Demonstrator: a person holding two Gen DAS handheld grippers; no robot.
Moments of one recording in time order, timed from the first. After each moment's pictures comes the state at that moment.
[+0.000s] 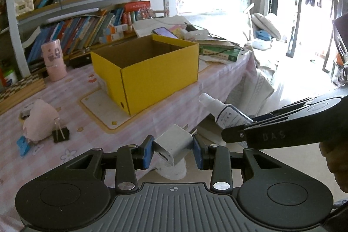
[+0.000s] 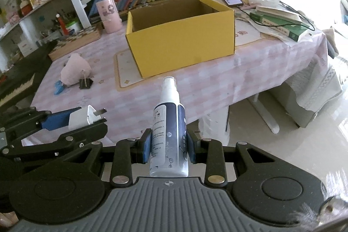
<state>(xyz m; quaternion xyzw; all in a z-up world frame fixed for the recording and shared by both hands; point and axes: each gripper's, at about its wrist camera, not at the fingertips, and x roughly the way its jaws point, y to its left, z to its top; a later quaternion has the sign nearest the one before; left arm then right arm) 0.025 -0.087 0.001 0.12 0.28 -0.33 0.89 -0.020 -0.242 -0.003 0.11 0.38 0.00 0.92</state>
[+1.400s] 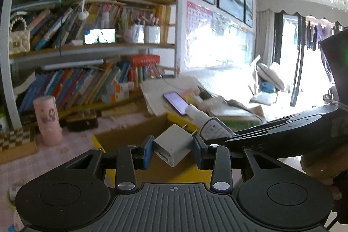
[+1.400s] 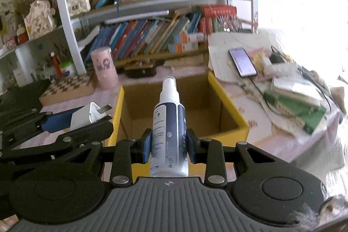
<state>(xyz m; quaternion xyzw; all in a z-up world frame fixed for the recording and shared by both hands) 0.167 -0.125 0.067 0.04 0.16 -0.33 0.93 0.142 -0.288 0.076 0.06 0.29 0.02 0.96</state>
